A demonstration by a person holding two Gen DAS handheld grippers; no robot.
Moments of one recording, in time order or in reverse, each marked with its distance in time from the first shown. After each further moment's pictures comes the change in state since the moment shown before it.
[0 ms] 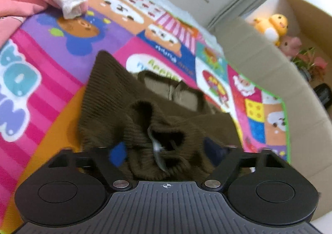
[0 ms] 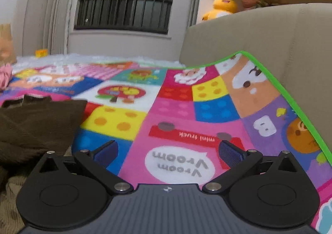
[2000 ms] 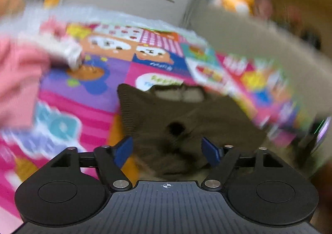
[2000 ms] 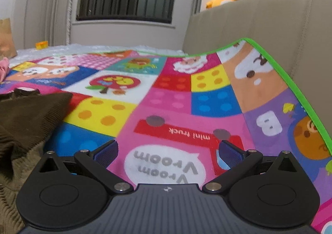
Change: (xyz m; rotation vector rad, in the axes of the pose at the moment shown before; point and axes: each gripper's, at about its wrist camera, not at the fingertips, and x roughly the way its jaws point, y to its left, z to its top) left arm -0.072 0.021 -0.007 0.262 -0.046 -0.034; right arm 0.041 -0.022 0.003 -0.001 0.103 0.033
